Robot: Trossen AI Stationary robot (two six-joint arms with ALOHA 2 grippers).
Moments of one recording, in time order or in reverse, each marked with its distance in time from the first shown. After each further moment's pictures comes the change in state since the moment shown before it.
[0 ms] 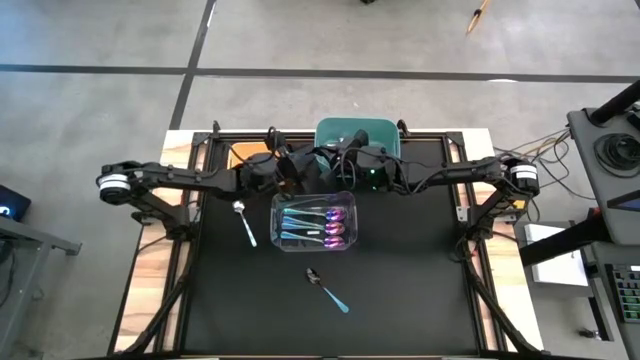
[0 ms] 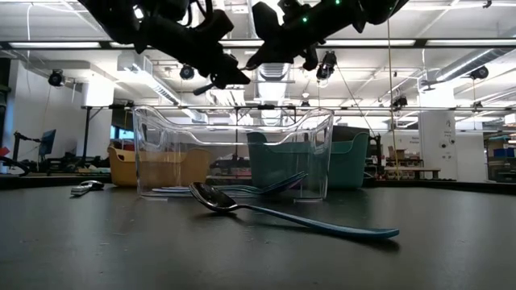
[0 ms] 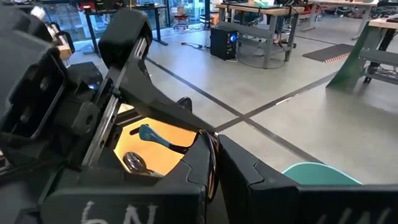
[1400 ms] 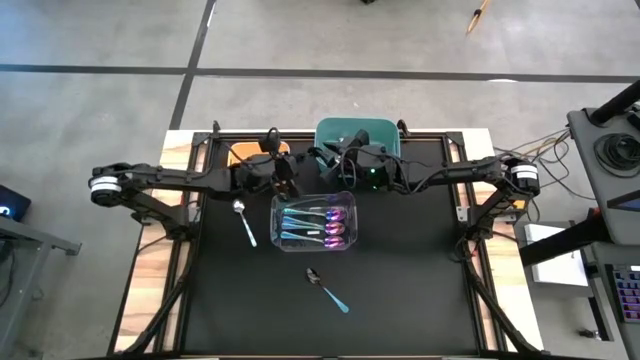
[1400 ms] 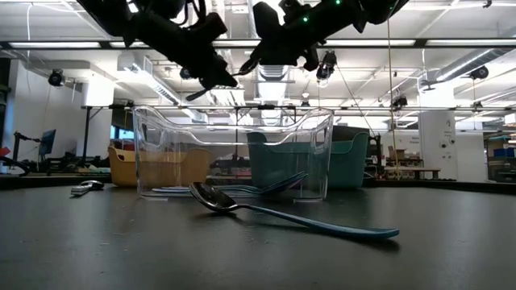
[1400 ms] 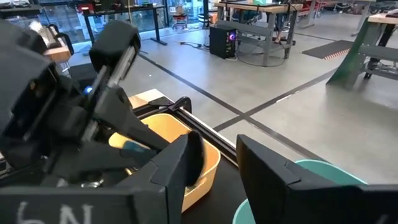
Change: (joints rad) left arm -0.012 -0.070 -0.004 -0.191 -0.016 -0.073; right arm -0.004 -0.004 -0.001 -0.008 0.000 0.018
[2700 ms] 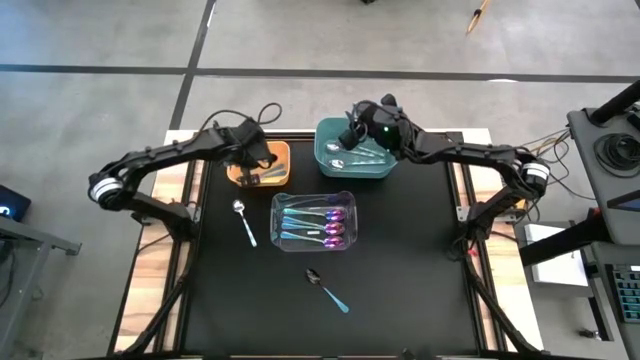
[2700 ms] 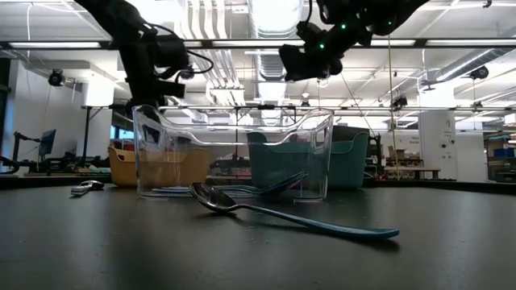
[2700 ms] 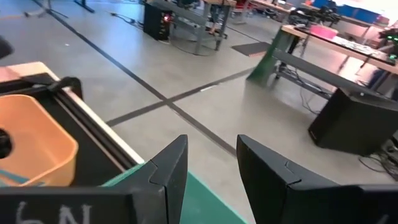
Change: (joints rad) left arm 0.472 0.001 0.158 -1.021 0.361 0.022; right arm -0.293 -0.073 0.000 -0.132 -0.013 -0.238
